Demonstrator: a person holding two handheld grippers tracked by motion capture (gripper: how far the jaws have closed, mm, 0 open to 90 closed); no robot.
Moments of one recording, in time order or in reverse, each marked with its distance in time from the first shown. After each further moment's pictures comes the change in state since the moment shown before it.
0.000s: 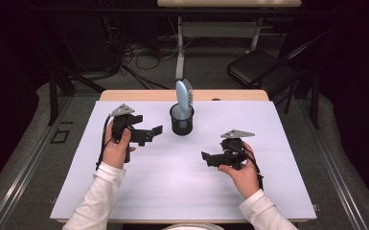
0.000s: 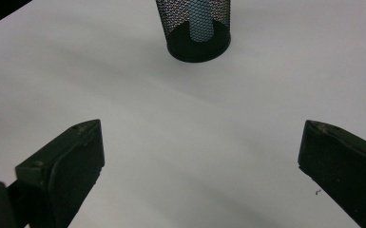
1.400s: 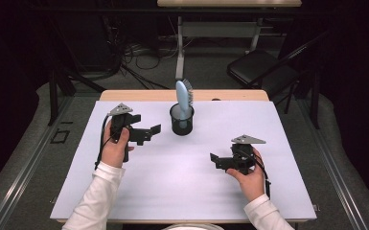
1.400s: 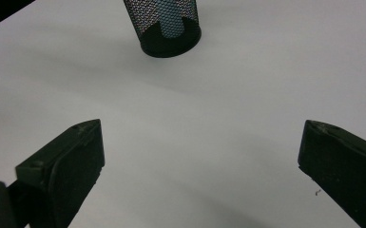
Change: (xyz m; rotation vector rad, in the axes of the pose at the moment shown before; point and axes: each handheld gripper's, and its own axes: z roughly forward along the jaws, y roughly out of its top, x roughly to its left) left arm 0.005 0.000 -0.003 -0.007 0.012 -0.009; right arm -0.022 -0.024 -0.005 -0.065 -0.036 0.051
